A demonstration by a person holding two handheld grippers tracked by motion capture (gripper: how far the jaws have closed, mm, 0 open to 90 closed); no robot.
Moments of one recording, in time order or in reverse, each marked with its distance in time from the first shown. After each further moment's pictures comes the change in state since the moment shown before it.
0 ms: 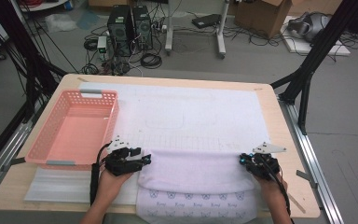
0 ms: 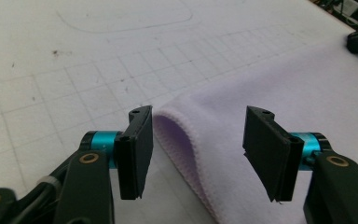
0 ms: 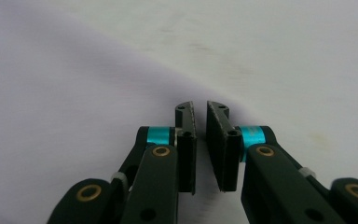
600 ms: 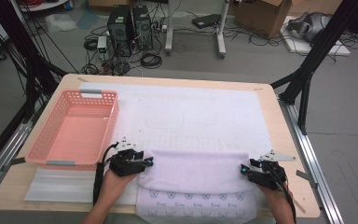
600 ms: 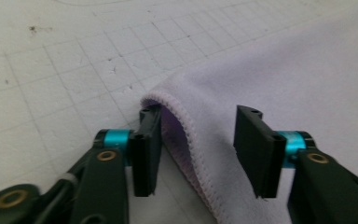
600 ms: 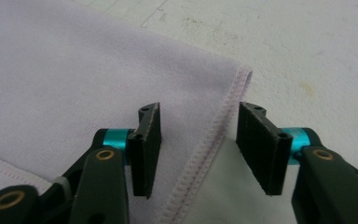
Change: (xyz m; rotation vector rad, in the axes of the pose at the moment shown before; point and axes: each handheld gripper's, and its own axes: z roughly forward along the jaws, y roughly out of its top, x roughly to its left) left arm -0.013 -0.001 0.010 0.085 0.058 0.057; right arm 0.001 -0.022 -0.018 -0.015 0.040 0.086
